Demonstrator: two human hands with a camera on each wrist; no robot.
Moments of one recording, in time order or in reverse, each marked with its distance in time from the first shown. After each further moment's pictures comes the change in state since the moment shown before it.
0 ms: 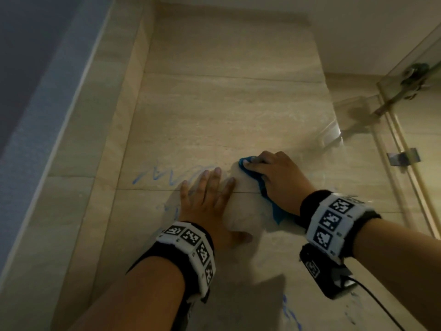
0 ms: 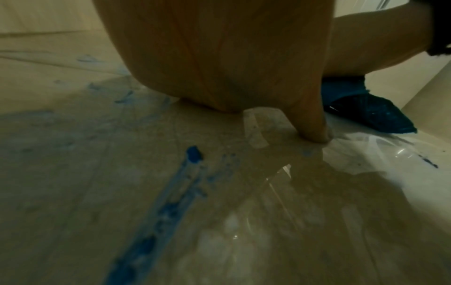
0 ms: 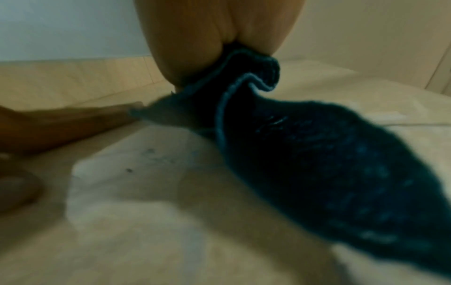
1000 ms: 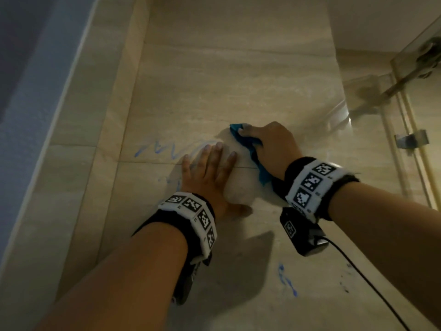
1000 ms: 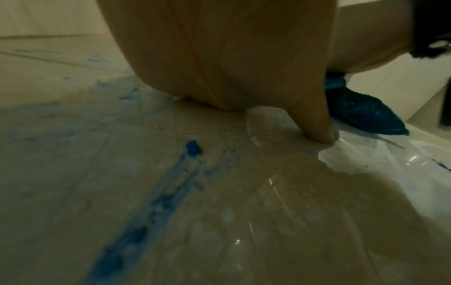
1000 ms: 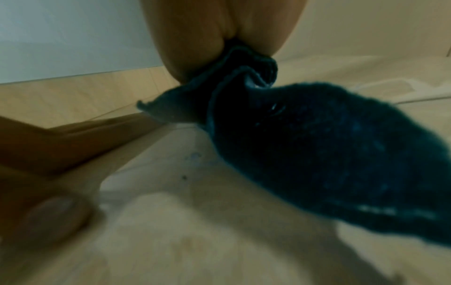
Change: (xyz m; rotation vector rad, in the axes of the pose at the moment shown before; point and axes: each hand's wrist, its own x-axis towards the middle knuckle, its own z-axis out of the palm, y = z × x) left_hand 0.001 -0.001 0.001 0.029 0.001 -0.012; right_hand 0.021 -0.009 0.008 0.171 0.158 0.087
